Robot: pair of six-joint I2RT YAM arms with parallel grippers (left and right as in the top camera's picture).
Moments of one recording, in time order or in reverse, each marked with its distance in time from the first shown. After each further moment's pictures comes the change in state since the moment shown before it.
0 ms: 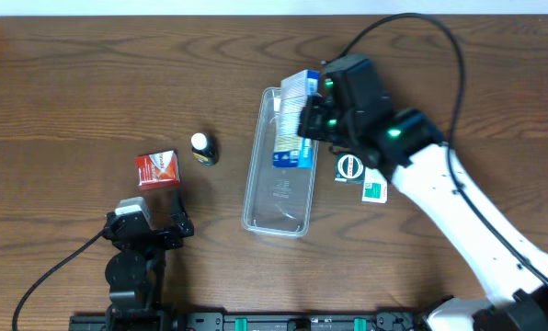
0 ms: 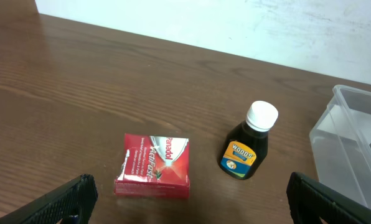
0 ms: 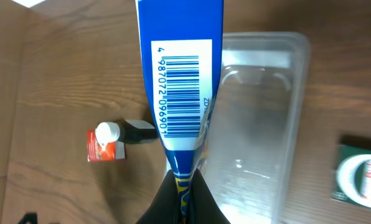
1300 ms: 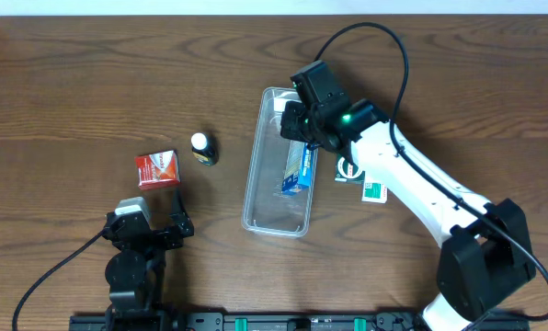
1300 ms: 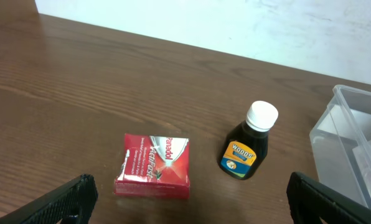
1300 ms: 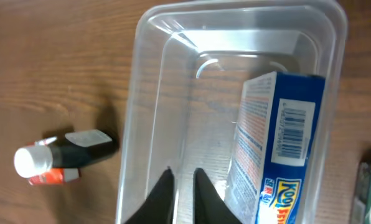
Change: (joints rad) left arm 0.000 0.000 0.000 0.000 0.000 0.000; right arm -0.003 0.209 0.000 0.078 0.023 -0.026
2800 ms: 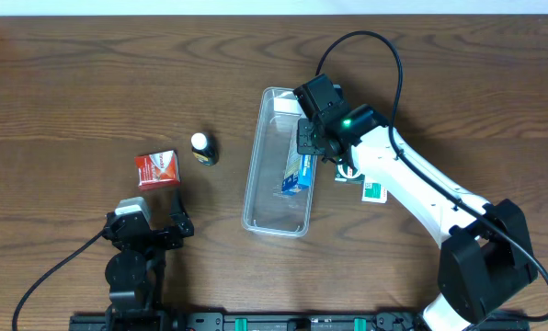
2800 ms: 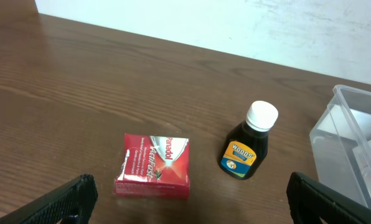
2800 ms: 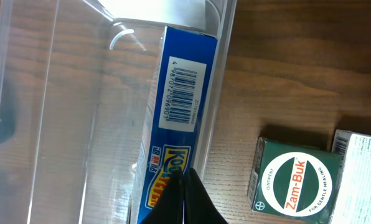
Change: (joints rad) left arm 0.000 0.000 0.000 0.000 0.000 0.000; right arm 0.000 -0.006 -0.050 -0.134 0.181 -0.144
